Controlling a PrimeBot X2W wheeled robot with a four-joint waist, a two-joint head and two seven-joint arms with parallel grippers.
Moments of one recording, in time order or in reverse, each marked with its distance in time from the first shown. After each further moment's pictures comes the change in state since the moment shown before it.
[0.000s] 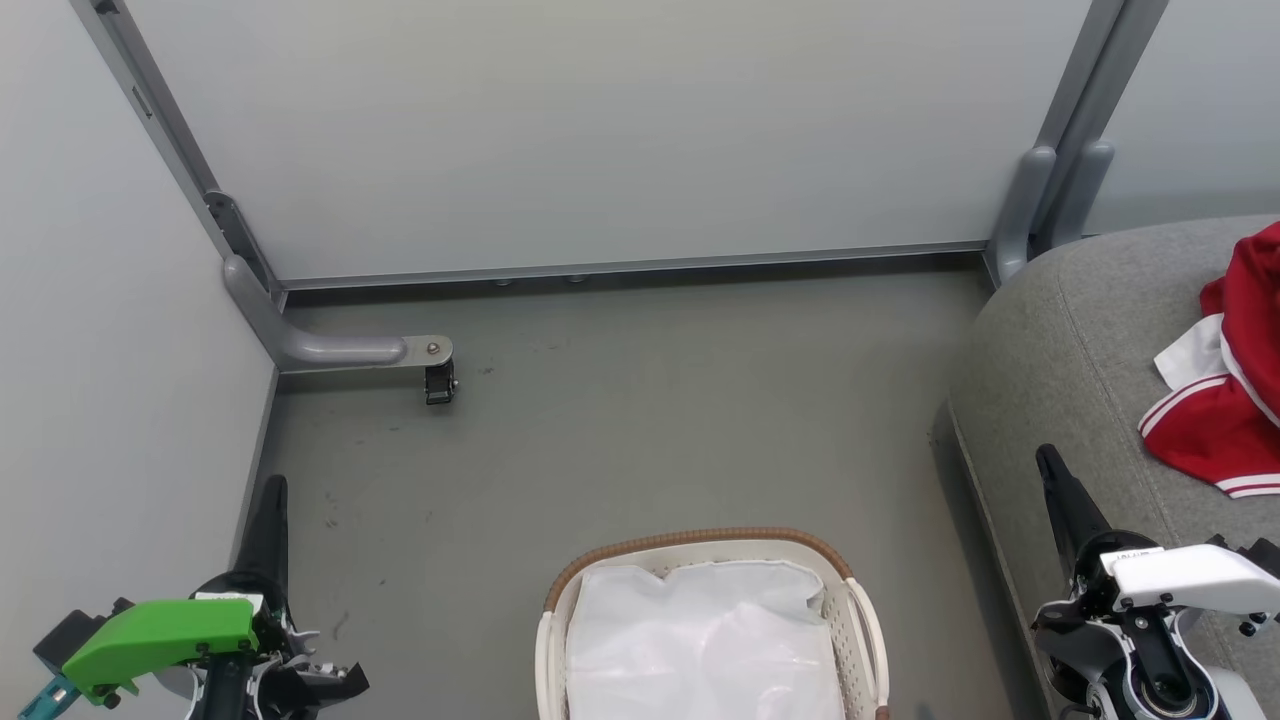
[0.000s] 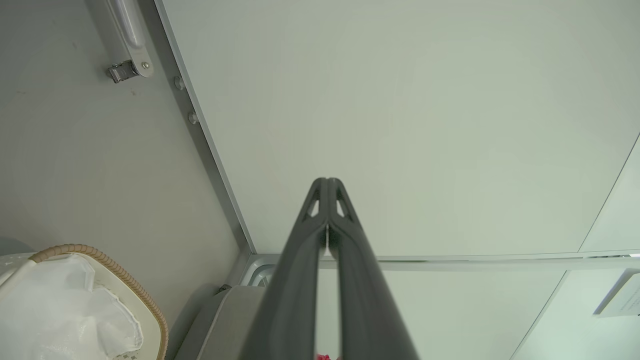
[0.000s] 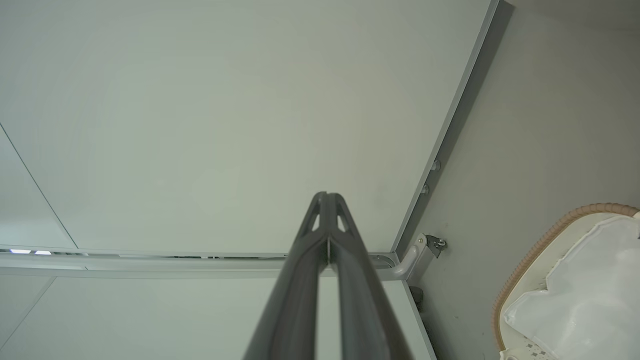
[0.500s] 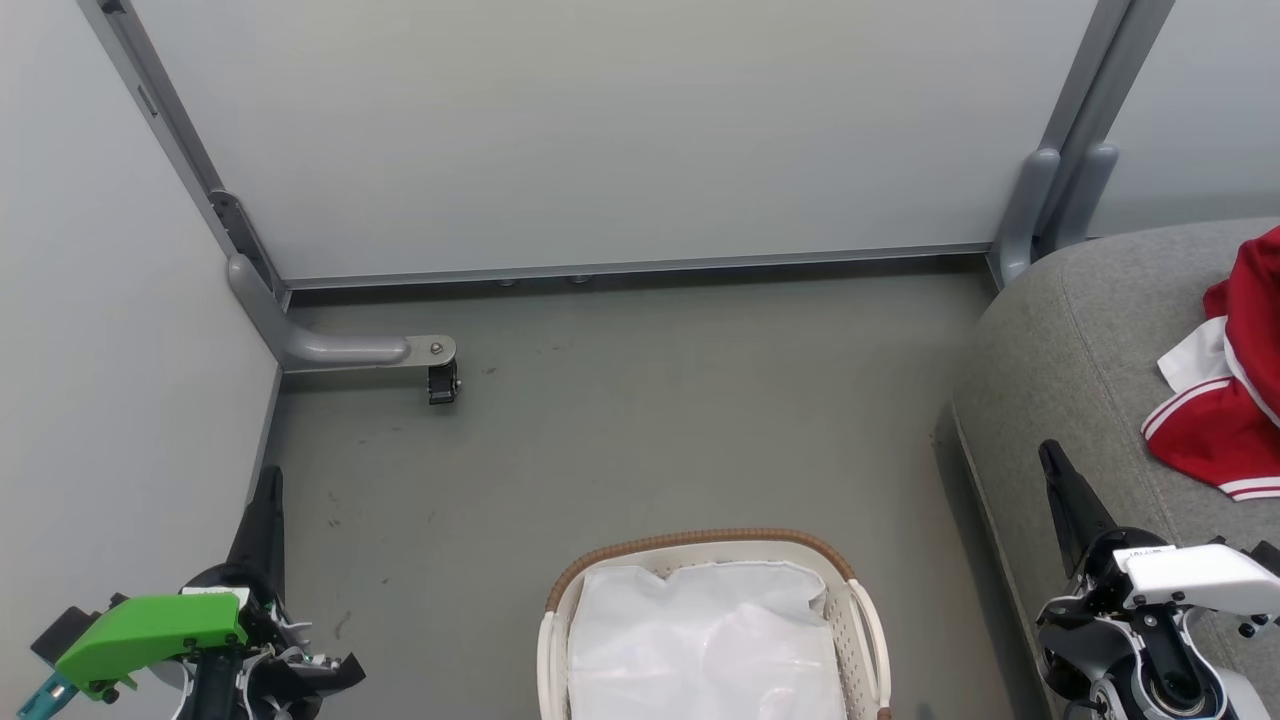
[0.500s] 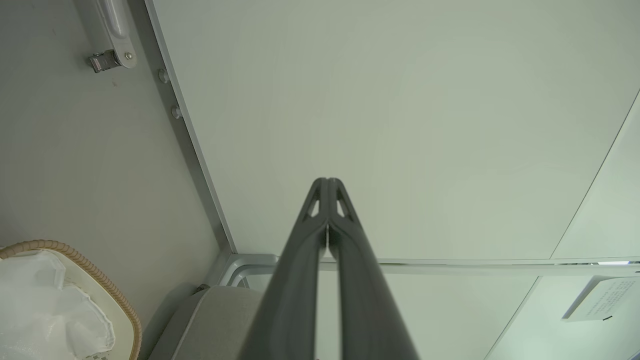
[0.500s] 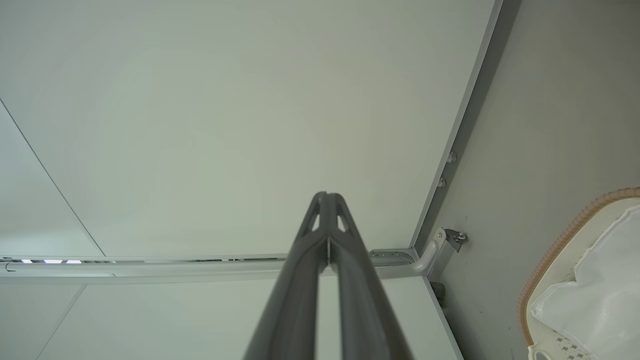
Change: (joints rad) left arm -0.012 0.000 0.011 -0.003 -0.067 -0.006 0.018; right arm 0.000 -0.001 -0.007 -0.009 0.081 0.000 0.020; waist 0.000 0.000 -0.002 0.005
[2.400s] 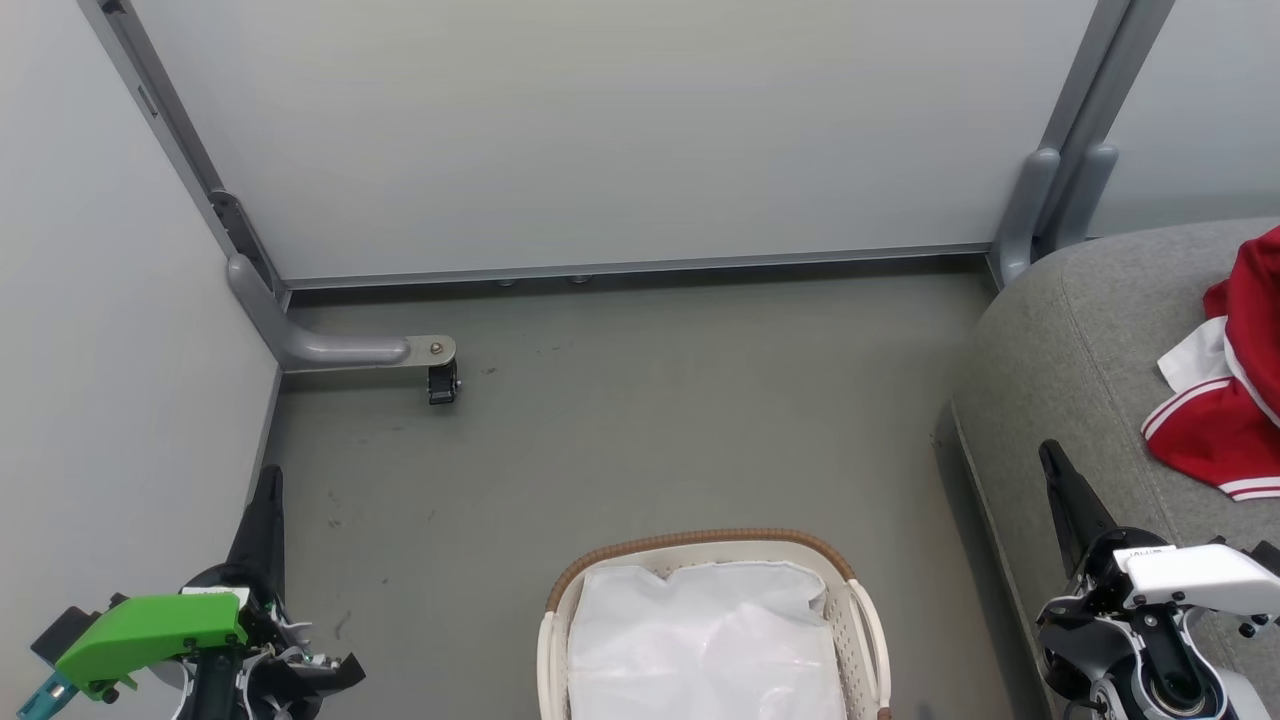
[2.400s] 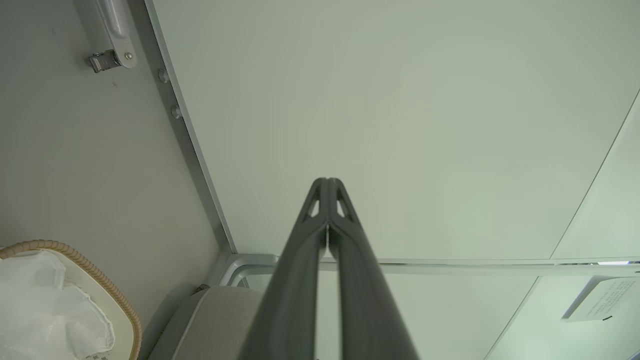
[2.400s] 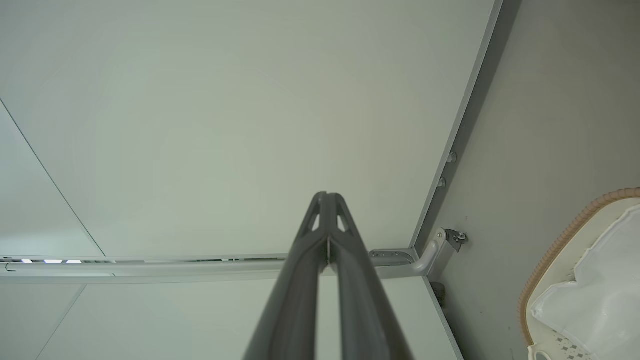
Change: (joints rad) left arm 0.000 0.000 0.000 0.000 0.000 0.000 0.000; right arm 0.000 0.000 0.000 0.000 0.000 0.000 0.000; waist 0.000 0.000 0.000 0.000
